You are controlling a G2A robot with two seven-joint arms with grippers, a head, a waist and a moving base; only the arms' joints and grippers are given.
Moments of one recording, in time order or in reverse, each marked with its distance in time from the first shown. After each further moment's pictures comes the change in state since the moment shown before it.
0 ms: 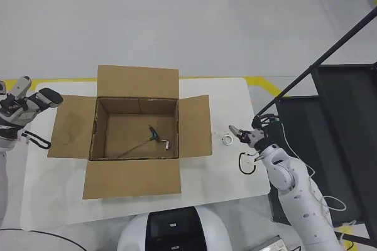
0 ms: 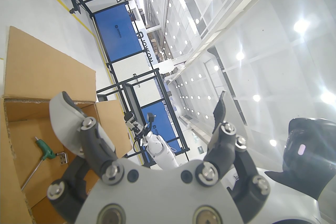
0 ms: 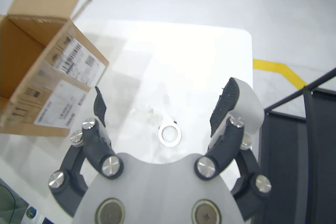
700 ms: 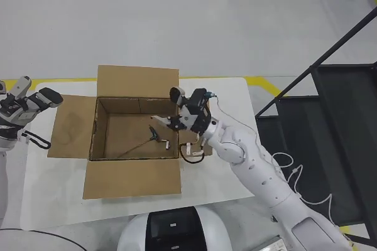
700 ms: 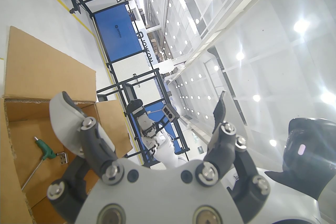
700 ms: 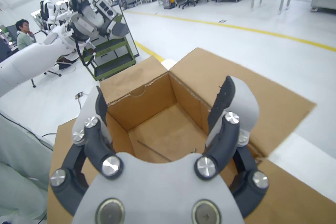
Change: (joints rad) left arm 0.000 0.000 0.000 0.000 0.000 0.000 0.000; right arm 0.420 -0.076 -0.450 0.026 0.104 -0.212 -0.228
